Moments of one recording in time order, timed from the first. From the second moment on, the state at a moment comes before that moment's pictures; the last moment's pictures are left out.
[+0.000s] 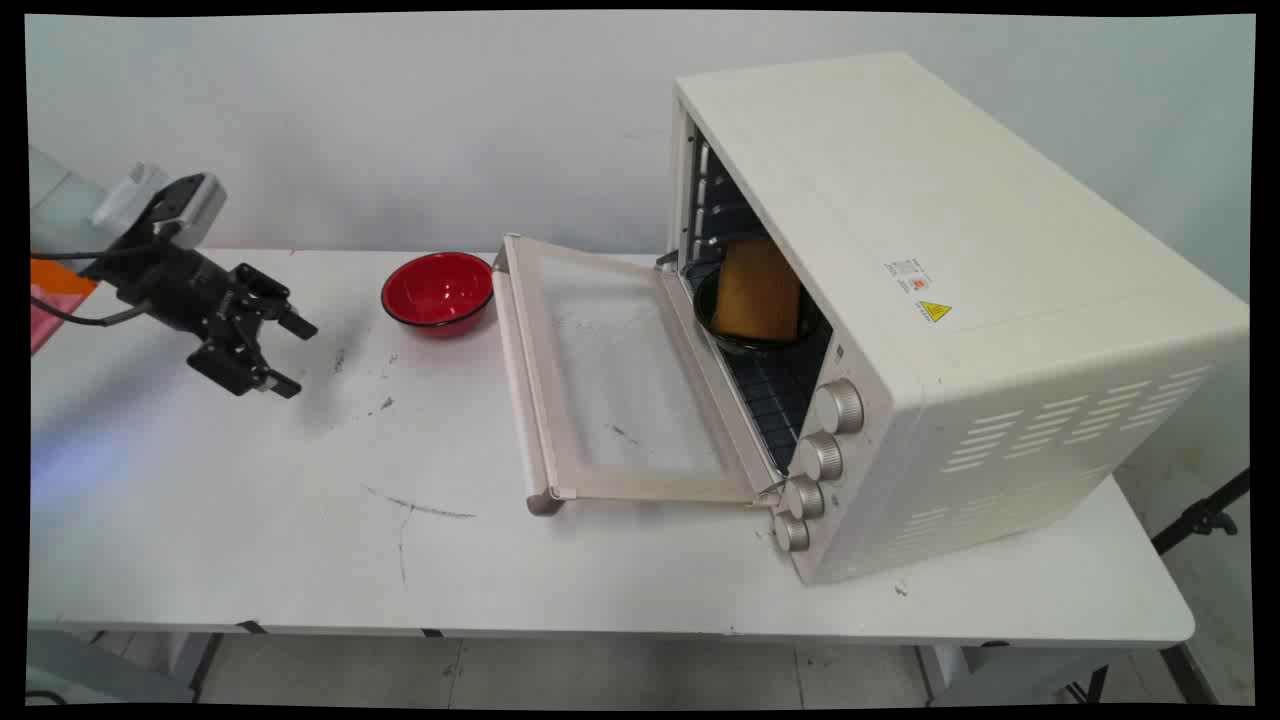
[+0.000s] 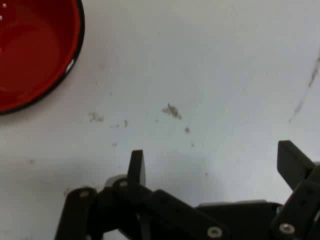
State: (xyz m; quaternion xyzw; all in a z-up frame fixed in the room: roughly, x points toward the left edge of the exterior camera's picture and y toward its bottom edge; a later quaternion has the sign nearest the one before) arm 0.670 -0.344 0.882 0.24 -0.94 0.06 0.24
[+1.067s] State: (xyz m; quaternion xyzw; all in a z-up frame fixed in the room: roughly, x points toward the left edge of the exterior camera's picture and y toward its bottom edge) arm 0.583 -0.380 0.863 0.26 -0.92 0.07 0.27
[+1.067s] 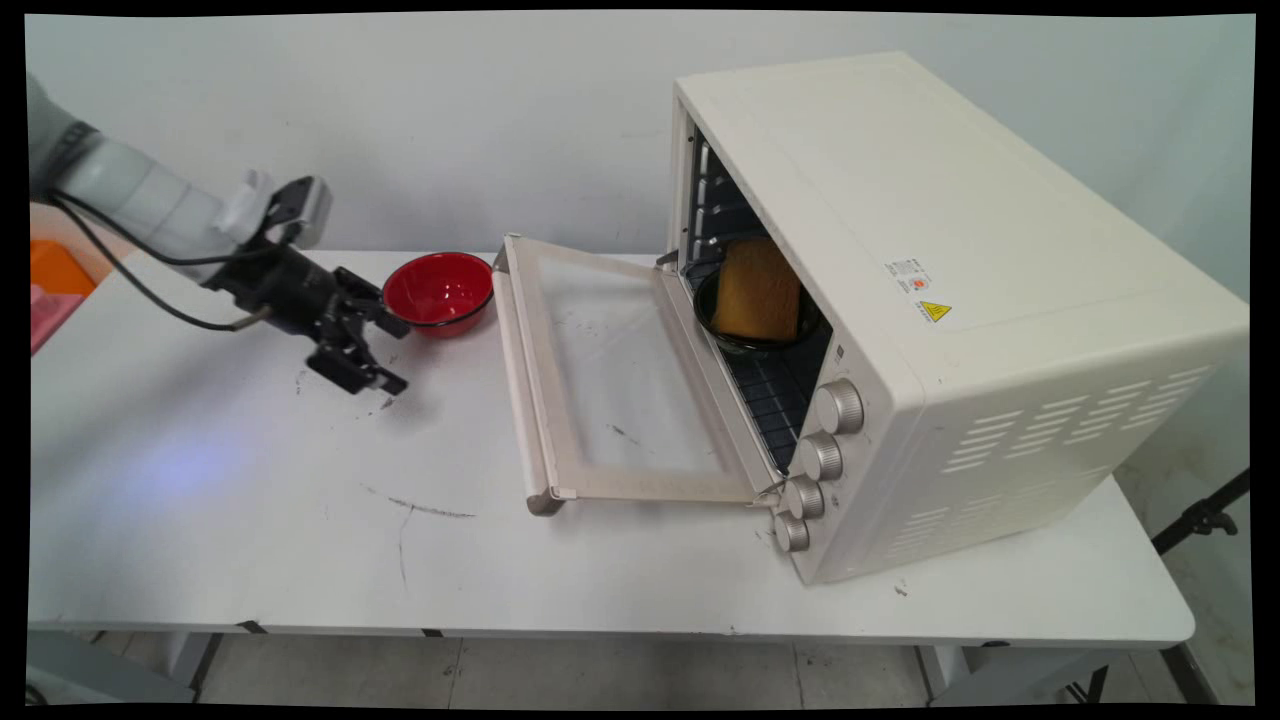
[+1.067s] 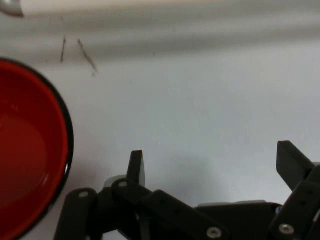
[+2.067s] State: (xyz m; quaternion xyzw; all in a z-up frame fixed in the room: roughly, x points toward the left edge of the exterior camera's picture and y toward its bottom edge) arm 0.497 -0.412 0.807 0.28 -0.91 0.10 0.29
